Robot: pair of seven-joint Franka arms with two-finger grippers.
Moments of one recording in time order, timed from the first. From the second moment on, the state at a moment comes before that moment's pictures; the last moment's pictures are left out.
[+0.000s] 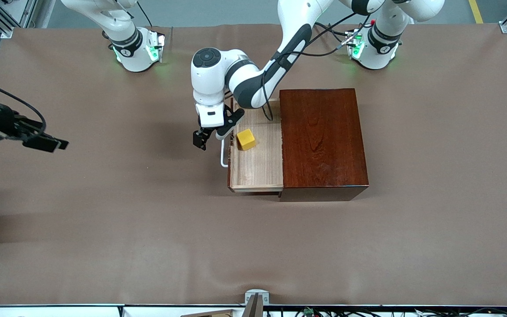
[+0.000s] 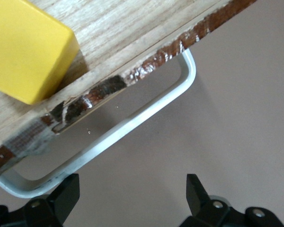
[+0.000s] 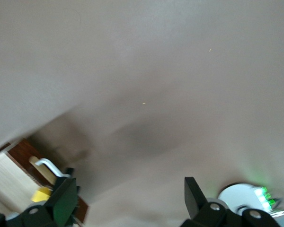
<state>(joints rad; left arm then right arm) -1.10 0.86 0.13 -1.18 0.02 2.26 -2.01 0.04 0.28 -0.07 -1.21 0.20 1.29 0.50</state>
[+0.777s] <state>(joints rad) -1.03 0.84 0.14 -1.13 0.00 1.88 -2.01 0.04 0.14 -0.06 -1.29 0.09 1.27 0.08</state>
